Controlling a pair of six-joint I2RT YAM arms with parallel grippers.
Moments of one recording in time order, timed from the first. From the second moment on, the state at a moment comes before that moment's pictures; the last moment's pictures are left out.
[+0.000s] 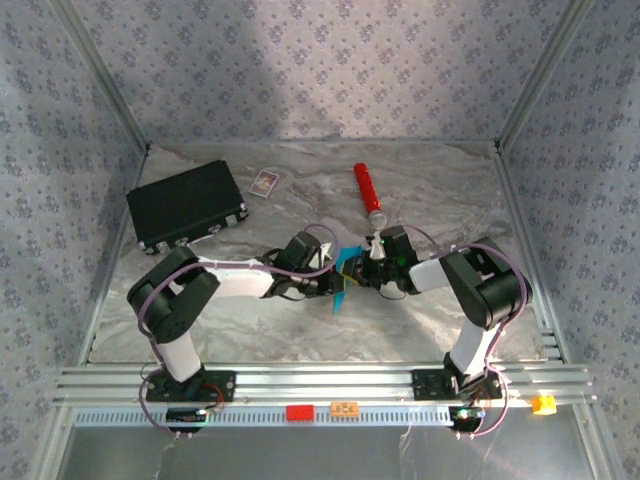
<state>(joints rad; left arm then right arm) -0.84 1.75 0.82 0.15 0.46 -0.90 0.45 1.75 0.58 0.42 -0.65 0.94</state>
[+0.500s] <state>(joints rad) -0.84 1.85 0.86 0.16 0.40 -0.94 0.45 1.75 0.58 0.42 -0.64 0.95</state>
